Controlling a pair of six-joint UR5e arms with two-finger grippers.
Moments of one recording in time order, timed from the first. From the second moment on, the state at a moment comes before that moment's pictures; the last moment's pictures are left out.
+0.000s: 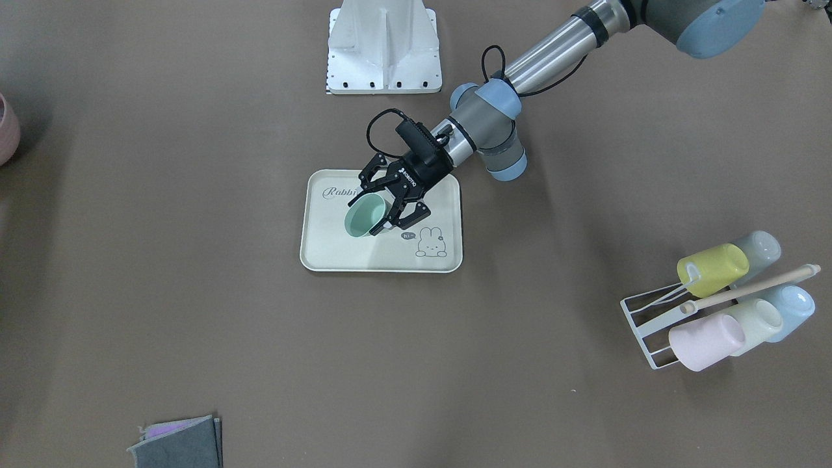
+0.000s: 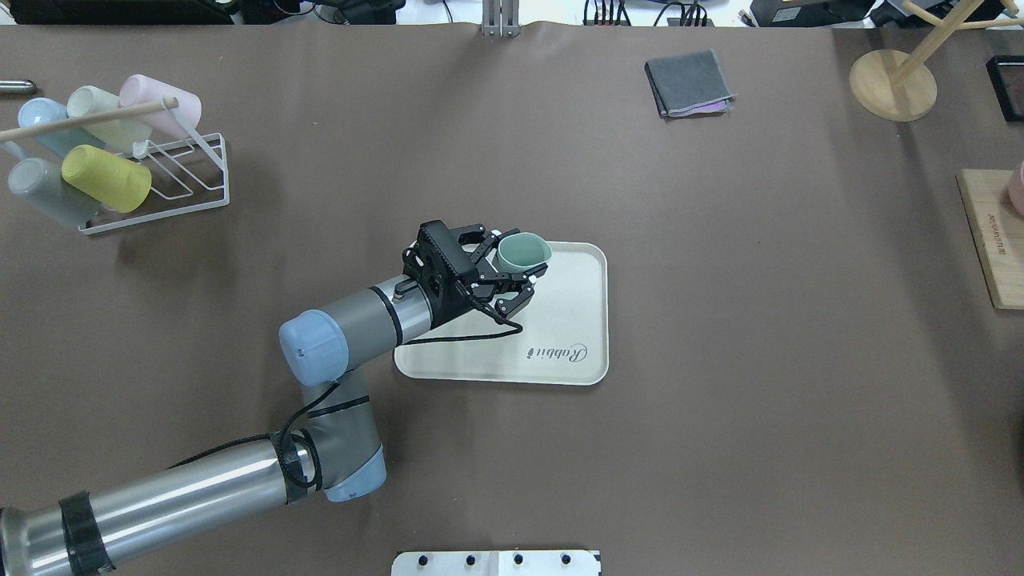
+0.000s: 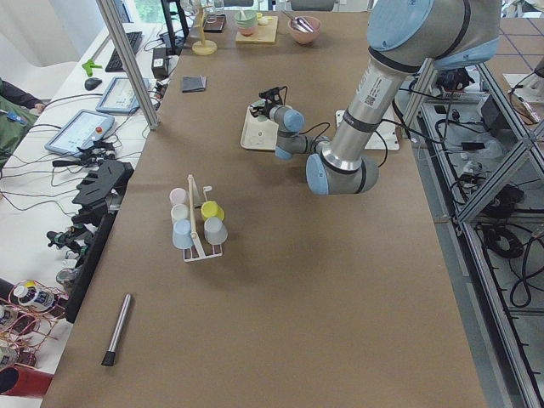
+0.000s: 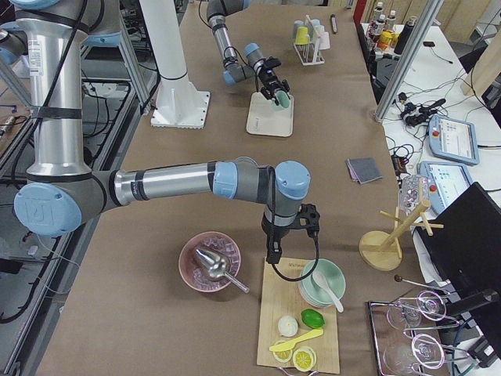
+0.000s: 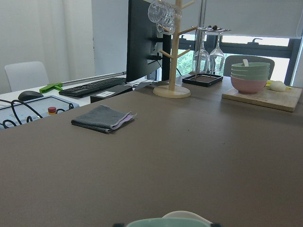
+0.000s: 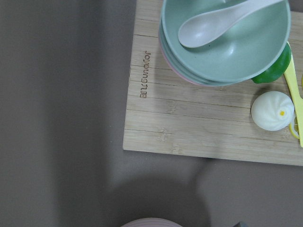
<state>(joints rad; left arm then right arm) -0.39 -2.30 -1.09 -3.22 -1.38 -0.40 1.56 -1.60 1.77 -1.85 2.28 -0.14</state>
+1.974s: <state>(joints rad) -0.39 -2.26 -1.09 -3.23 -1.41 -0.37 1.56 -1.61 1.77 -1.85 2.28 -0.13</state>
